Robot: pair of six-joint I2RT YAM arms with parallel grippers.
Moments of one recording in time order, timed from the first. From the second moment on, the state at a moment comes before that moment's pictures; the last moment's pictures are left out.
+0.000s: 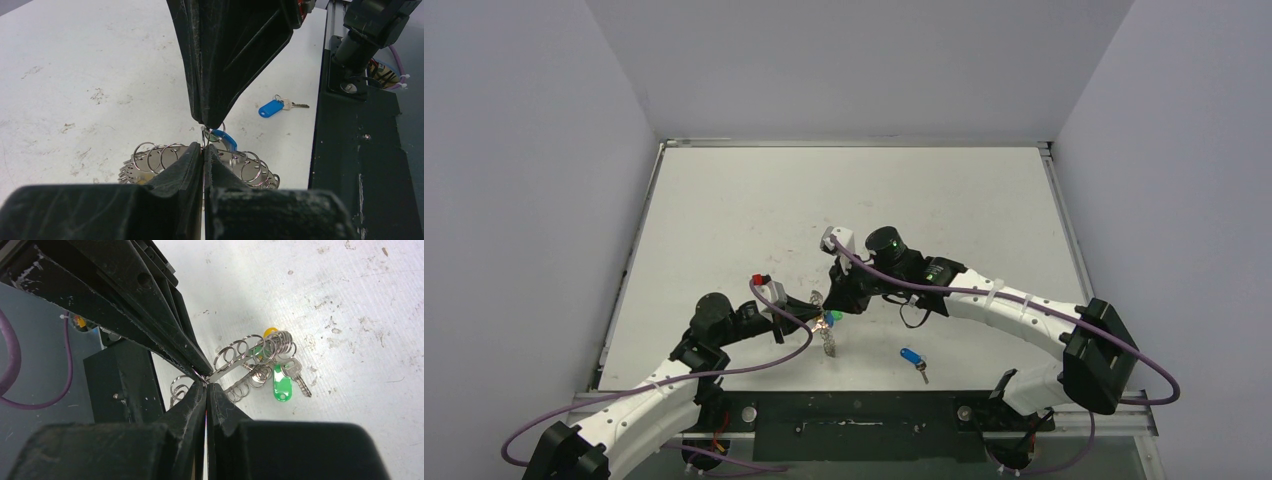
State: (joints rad) left arm -0.56 0.71 0.14 0.54 0.66 -0.07; right arm 0.91 1.40 0.98 -0.17 -0.48 0.09
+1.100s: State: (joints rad) left arm -0.56 0.67 0.14 0.53 0.68 -0.07; right arm 0.91 1.07 0.62 0.19 -0.40 -0.05
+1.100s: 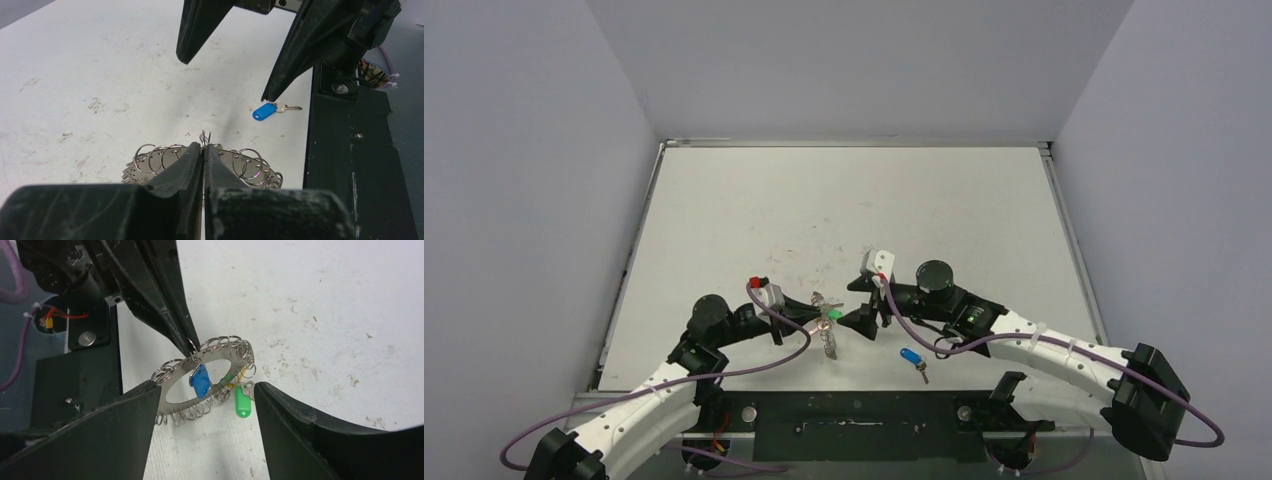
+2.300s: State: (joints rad) left arm -0.56 0.70 0.14 0.52 0.76 -0.07; right arm 0.86 1.39 0.68 0.38 -0.81 -0.22
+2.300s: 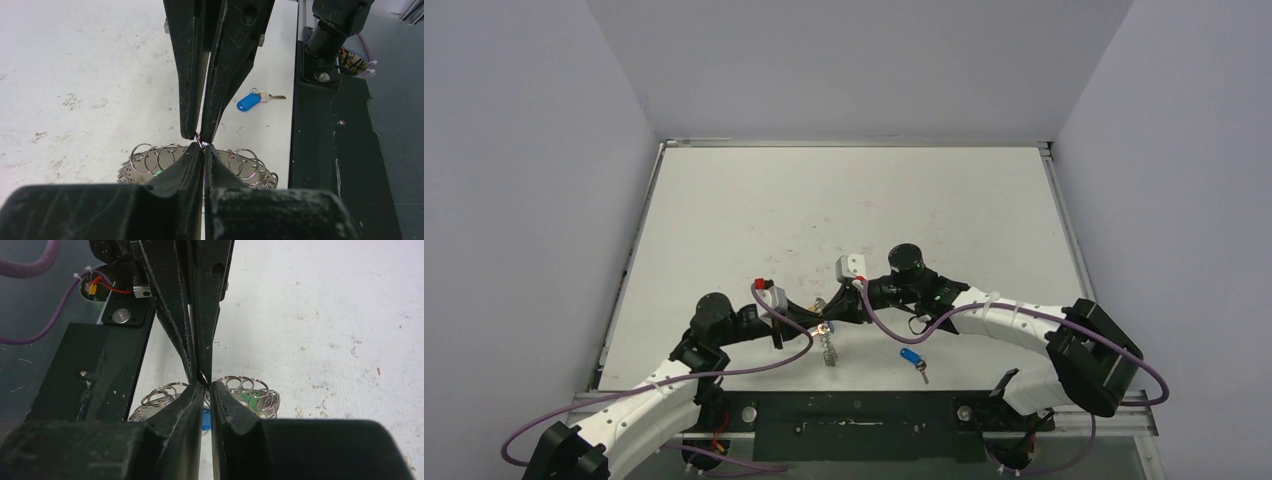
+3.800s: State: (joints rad) left arm -0.60 0.82 0.14 0.68 0.71 -0.01; right arm 0.89 1.33 1.00 -0.50 -0.49 -0.40
